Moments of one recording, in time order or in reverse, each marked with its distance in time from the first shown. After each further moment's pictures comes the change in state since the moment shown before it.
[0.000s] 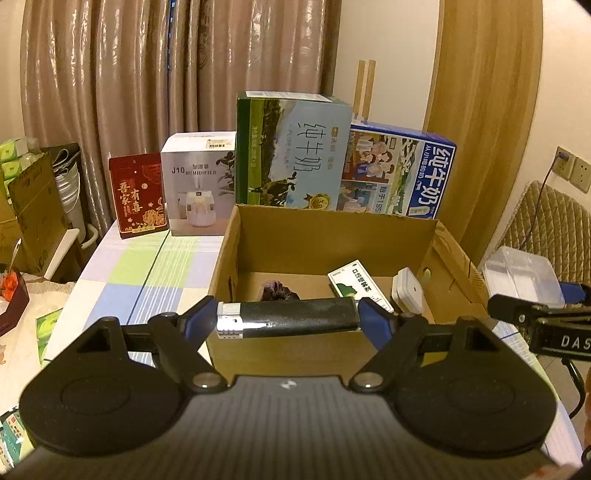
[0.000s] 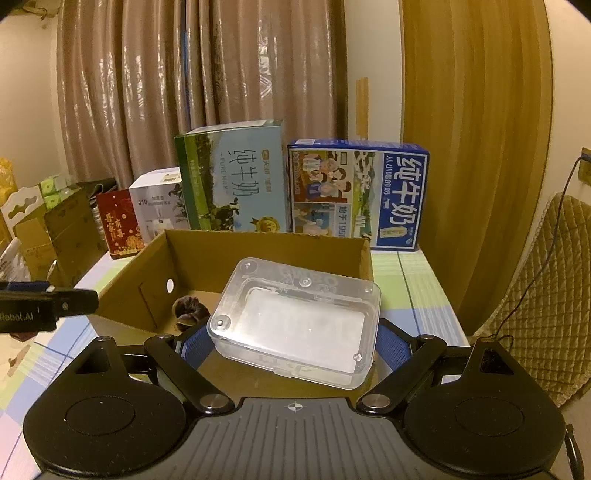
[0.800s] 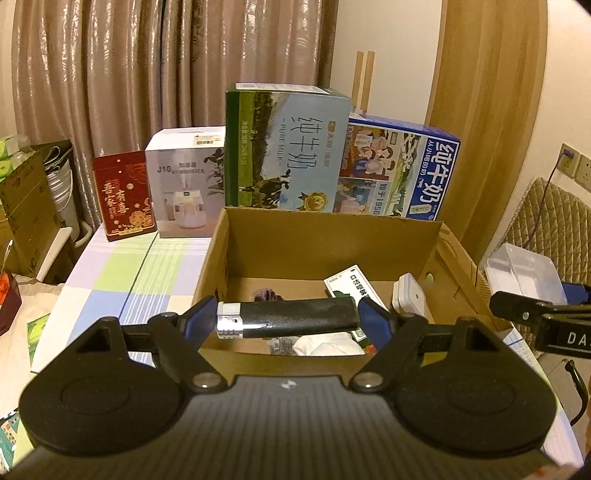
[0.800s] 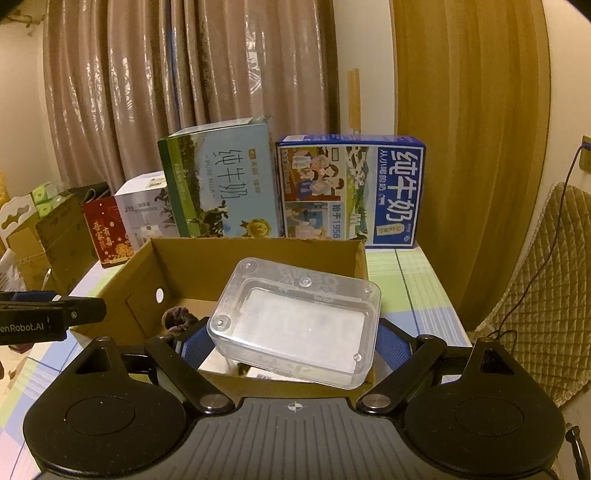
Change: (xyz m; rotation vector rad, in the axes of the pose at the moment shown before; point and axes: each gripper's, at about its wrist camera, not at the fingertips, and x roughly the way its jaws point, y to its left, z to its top) left arm 0.034 -0.008 0.017 0.006 0.025 -0.009; right arm 0.021 -0.016 0.016 0.041 0.018 -0.008
